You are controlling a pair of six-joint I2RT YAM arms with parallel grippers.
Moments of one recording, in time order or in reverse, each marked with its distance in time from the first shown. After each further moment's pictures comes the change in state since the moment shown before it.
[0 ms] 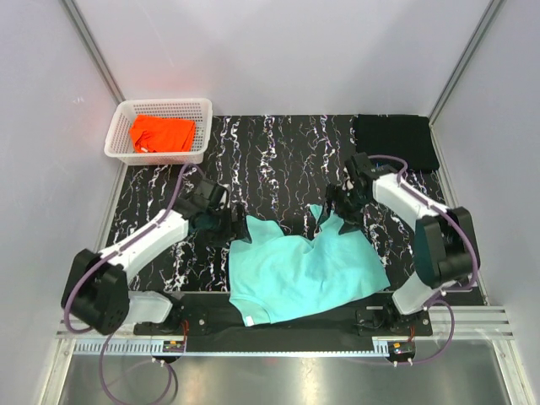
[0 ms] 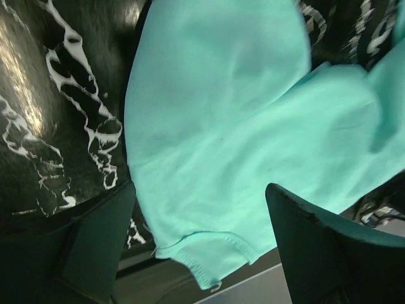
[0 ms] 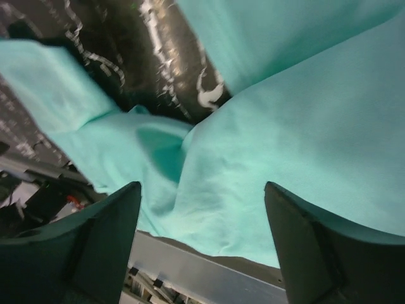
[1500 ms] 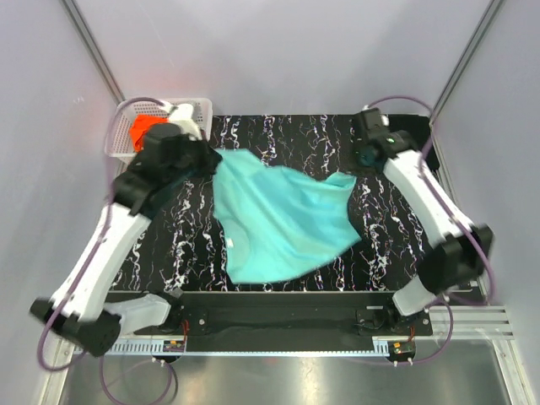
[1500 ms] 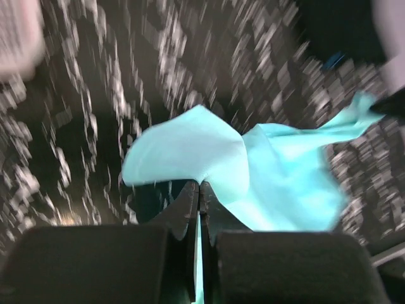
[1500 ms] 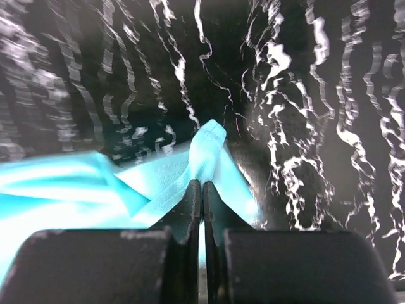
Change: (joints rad) left arm 0.040 -0.079 0.532 -0.027 -0.232 0.218; right arm 0.047 0.059 0.513 -0.172 0.619 -0.080
